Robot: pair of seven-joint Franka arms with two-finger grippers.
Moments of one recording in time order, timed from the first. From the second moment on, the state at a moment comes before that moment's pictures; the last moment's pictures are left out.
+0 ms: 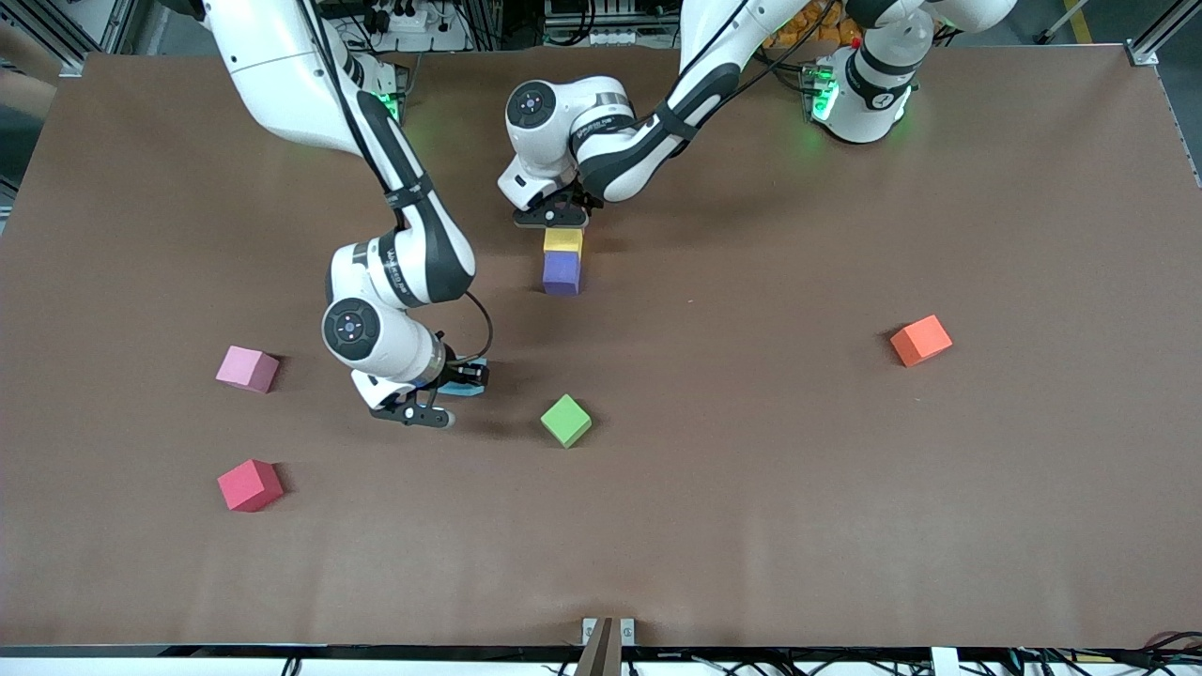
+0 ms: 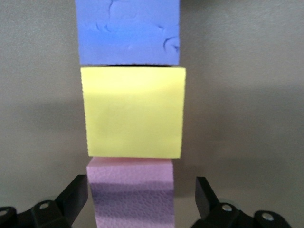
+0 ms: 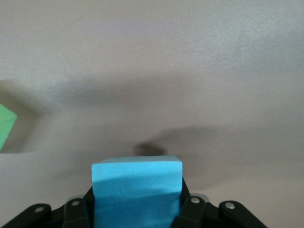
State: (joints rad) left arm -0.78 0.72 -0.46 -1.68 0.25 2.25 -1.26; right arm 0.59 0.60 -0.22 -1.76 0.35 2.26 0.33
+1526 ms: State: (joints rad) left arm -0.17 0.51 -0.43 -1.67 0.26 2.02 -0.97; right arm 0.81 0.58 -0.21 -1.80 0.35 2.35 0.56
